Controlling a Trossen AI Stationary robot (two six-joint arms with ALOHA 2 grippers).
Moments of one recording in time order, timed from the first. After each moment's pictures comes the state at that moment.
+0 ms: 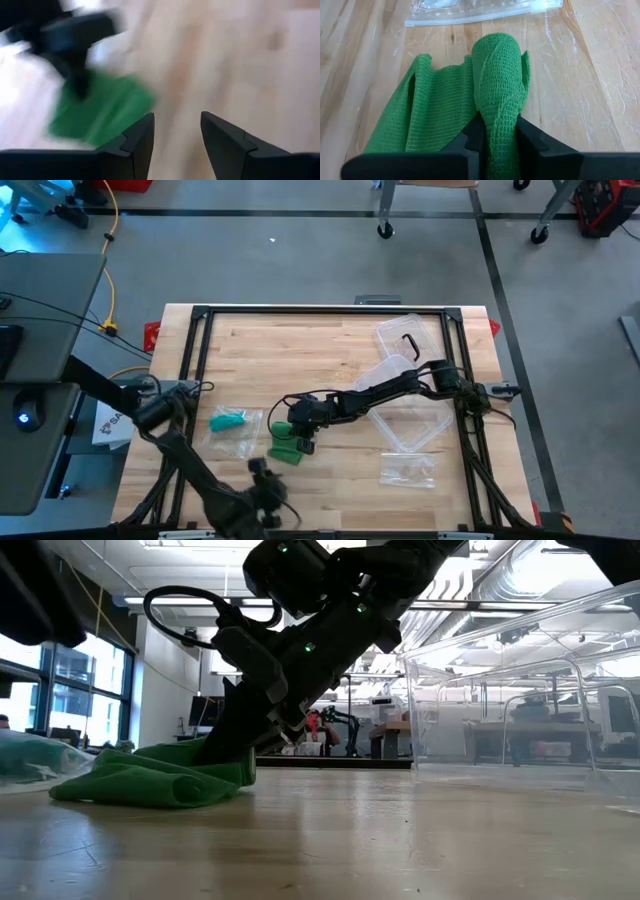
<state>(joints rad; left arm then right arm) -0.88 2.07 1.57 -1.00 -0.75 -1.03 0.14 2.24 1.49 -0.03 -0.03 0.25</state>
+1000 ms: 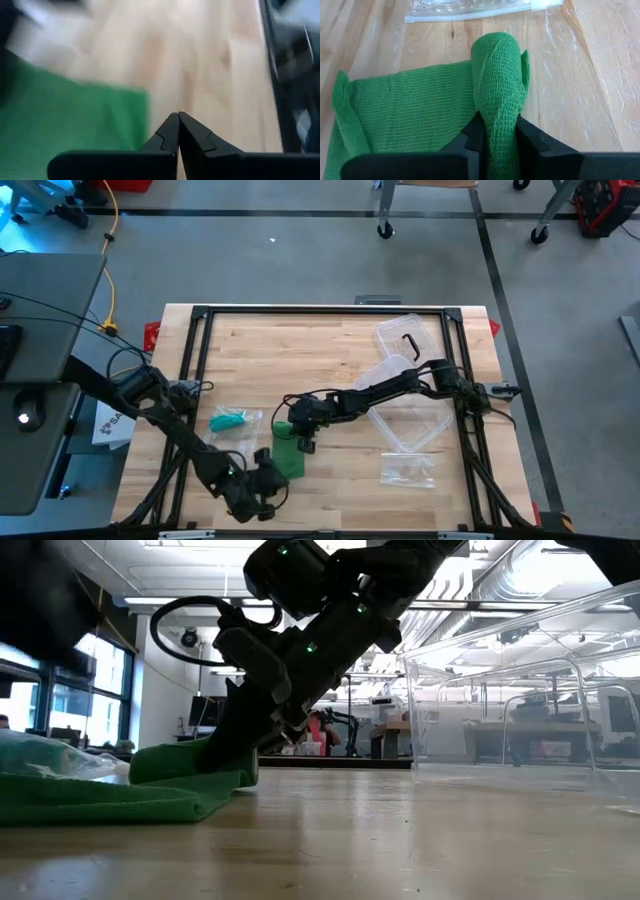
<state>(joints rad) -0.83 1.79 0.98 -0.13 -0.60 -0.85 0.13 2.24 1.49 -0.06 -0.04 0.23</state>
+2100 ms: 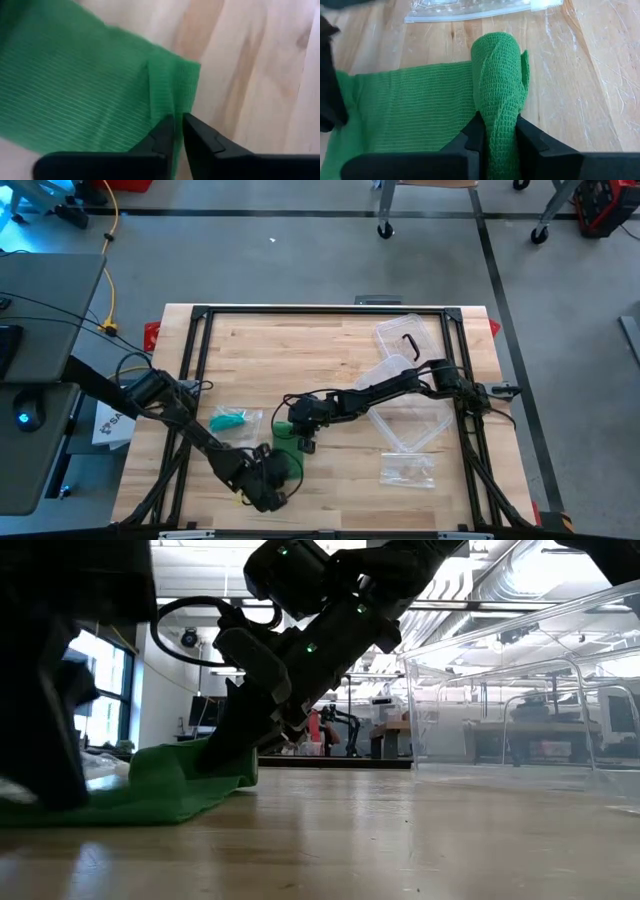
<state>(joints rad) -0.73 1.86 1.05 -0.32 -0.41 -1.09 0.12 2.24 1.49 -0.05 -0.04 0.23</state>
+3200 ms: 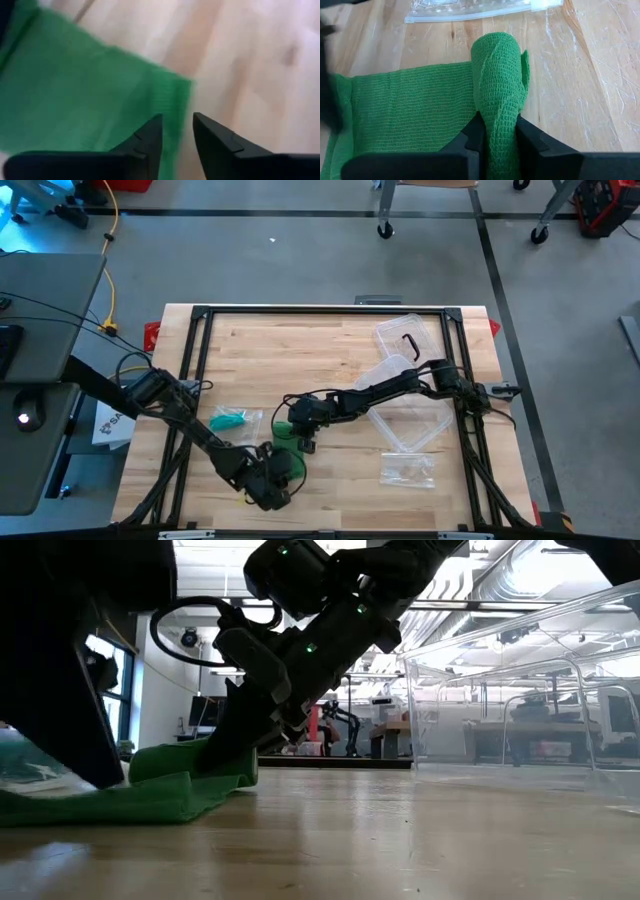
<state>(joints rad) -0.71 1.86 1.07 -0.33 -0.42 -1.07 0.12 2.24 1.49 -0.05 -0.04 0.23</state>
